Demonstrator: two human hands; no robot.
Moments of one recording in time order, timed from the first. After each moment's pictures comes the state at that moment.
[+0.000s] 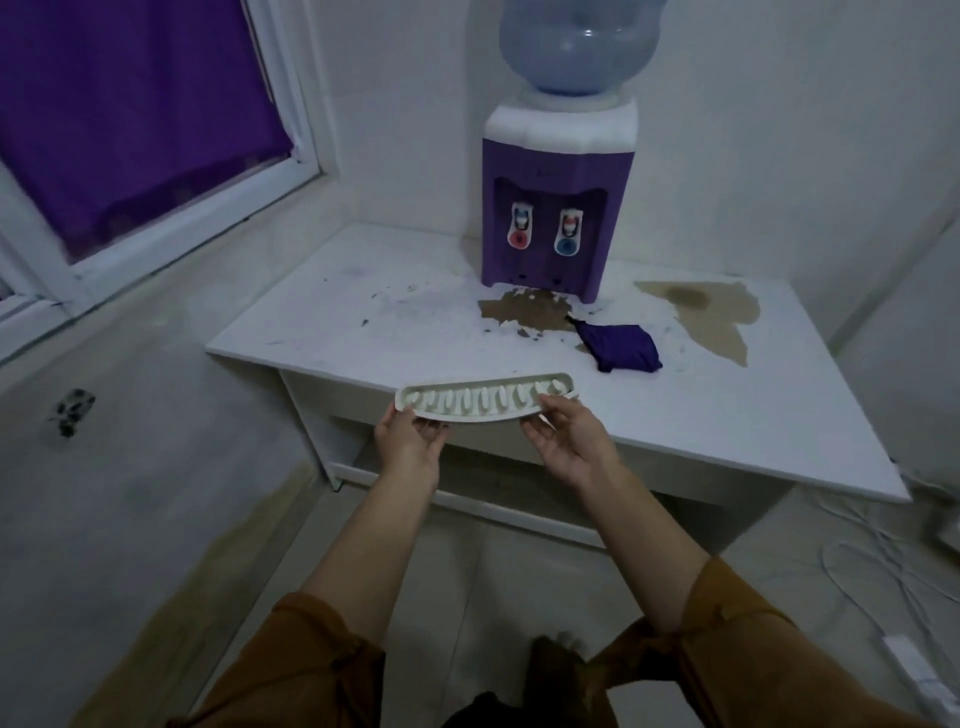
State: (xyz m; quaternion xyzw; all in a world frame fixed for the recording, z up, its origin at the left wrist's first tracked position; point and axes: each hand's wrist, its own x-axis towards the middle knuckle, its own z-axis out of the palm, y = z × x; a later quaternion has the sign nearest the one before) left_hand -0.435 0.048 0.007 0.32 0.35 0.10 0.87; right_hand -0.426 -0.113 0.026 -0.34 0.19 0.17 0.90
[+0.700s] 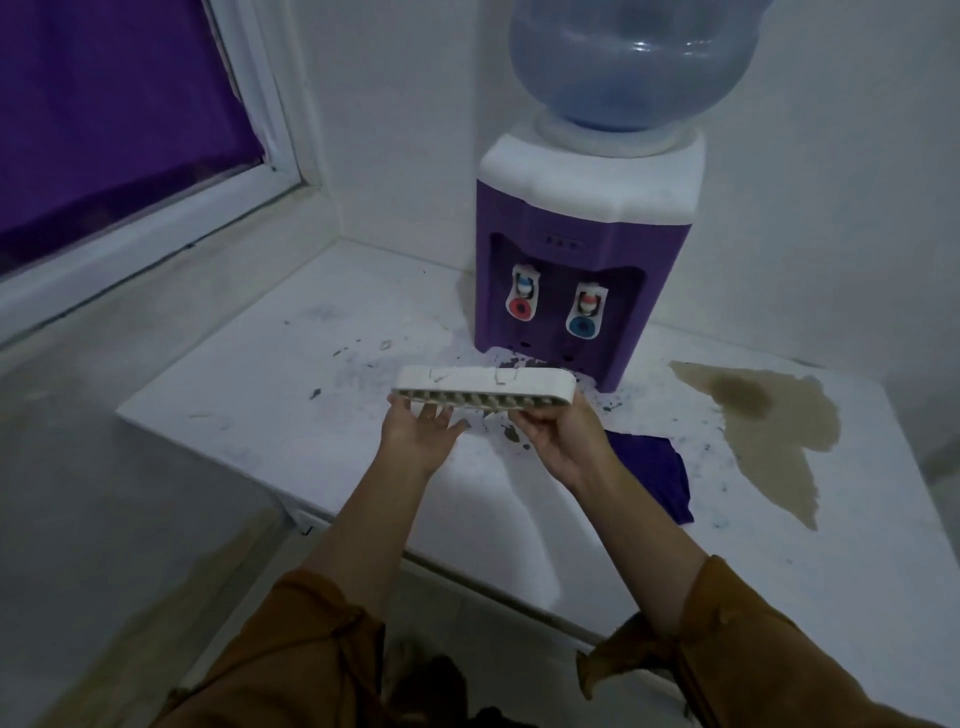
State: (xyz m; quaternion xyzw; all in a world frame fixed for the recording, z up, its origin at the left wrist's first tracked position) left_hand -0.167 0.025 0.016 0.23 0.31 0.03 0.92; right_hand -0.145 -0.133 0.031 -0.40 0.12 0.18 0.89
